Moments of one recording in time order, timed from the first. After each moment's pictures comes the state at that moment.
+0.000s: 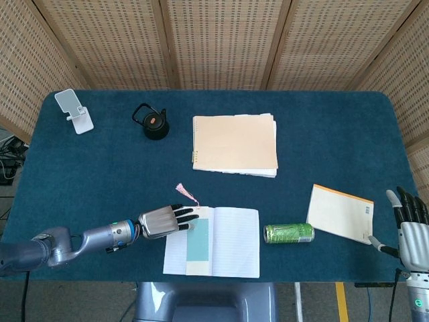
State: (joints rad) left arm -1.03 -1.48 0.26 -1.26 1.85 0.88 -0.08; right arm 0.04 -1.23 0.11 -1.41 -1.48 1.55 0.11
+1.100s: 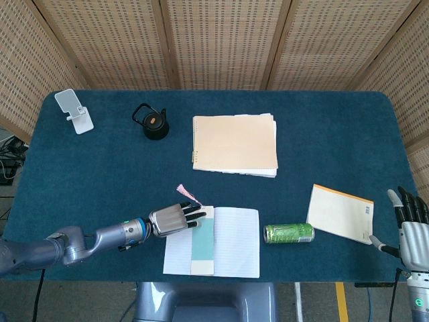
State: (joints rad) left arm -1.05 -1.54 0.20 -1.23 1.82 0.80 0.00; right arm 0.04 -1.24 0.11 -1.40 -1.47 1.55 0.11
